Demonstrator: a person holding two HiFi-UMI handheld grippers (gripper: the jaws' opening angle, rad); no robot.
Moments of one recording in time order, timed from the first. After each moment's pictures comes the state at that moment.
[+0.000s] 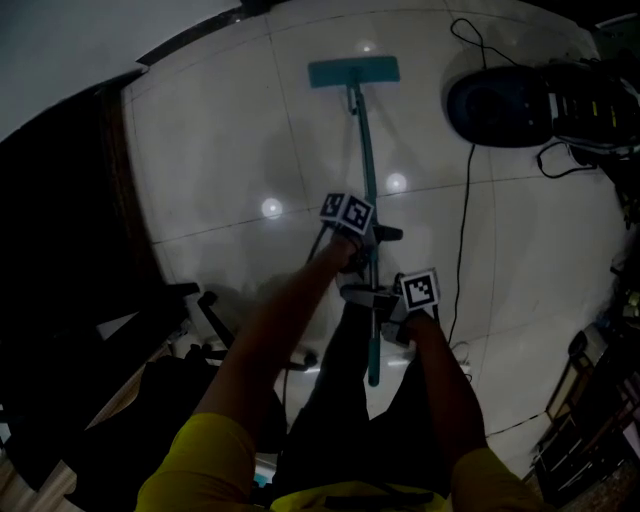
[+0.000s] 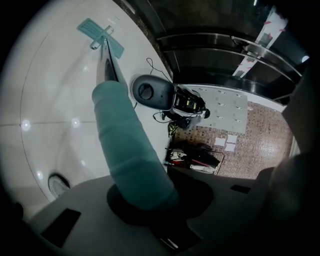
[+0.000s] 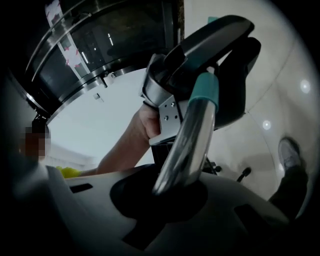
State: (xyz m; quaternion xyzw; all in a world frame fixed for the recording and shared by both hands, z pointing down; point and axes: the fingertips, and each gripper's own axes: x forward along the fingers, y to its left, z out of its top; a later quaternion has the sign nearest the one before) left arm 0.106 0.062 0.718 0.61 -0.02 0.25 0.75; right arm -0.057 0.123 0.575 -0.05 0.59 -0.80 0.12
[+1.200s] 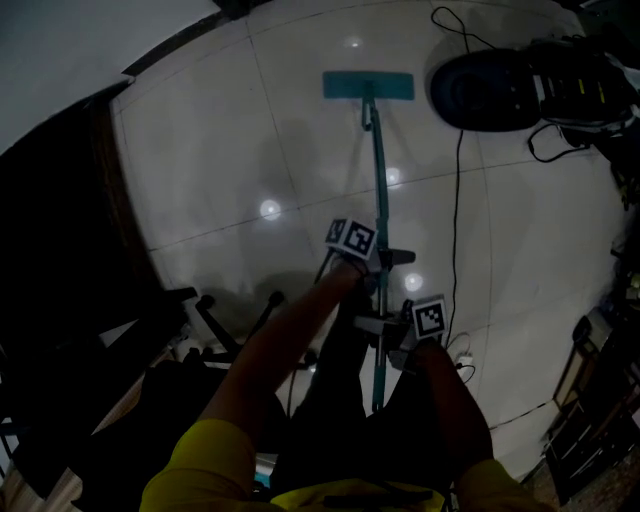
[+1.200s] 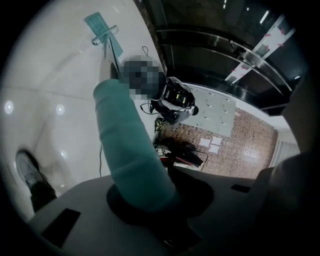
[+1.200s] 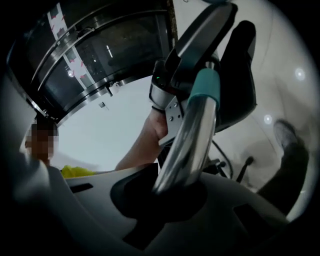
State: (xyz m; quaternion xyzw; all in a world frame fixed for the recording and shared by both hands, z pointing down) left arm 0.159 0.137 0.674 0.59 0.04 0.19 0.79; right arm -0.016 0.184 0.540 -0.07 0.55 -0.81 0.16
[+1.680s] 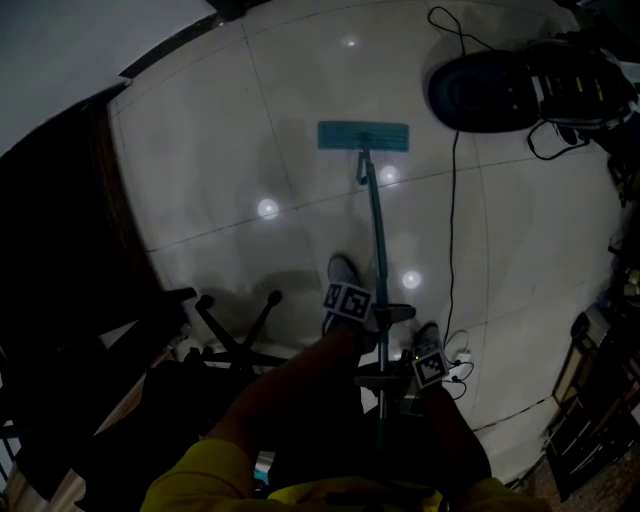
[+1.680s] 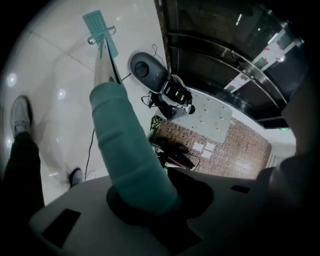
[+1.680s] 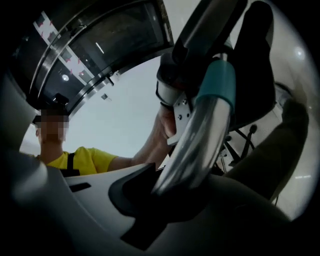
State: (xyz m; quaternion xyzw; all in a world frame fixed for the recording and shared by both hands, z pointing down) left arm 0.138 0.246 0.617 0.53 0.03 0.14 0.83; right arm -0.027 0.294 0.490 -0.01 0.56 -0.82 0.12
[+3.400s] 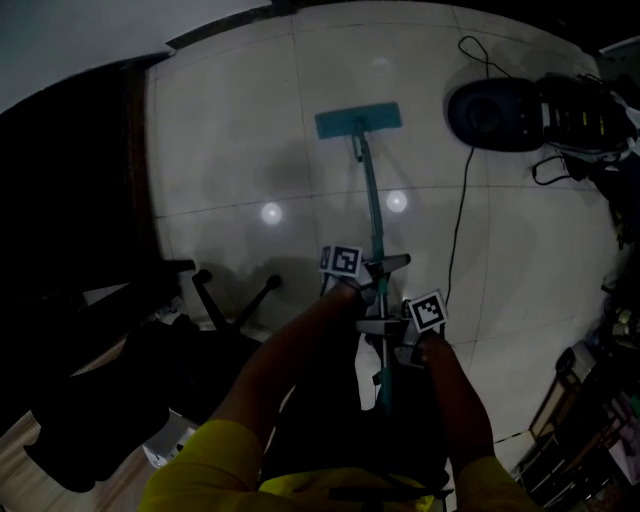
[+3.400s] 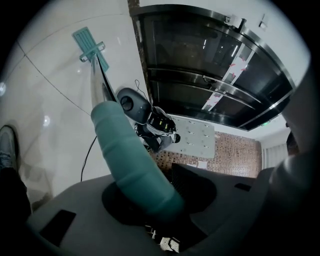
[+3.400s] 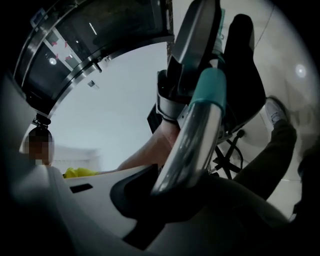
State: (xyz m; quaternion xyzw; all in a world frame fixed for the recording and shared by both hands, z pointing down) left arm 0.117 0.170 0.633 0.62 -0.06 -0.01 0.78; right arm -0.024 0.272 0.515 0.01 0.56 -0.83 0.03
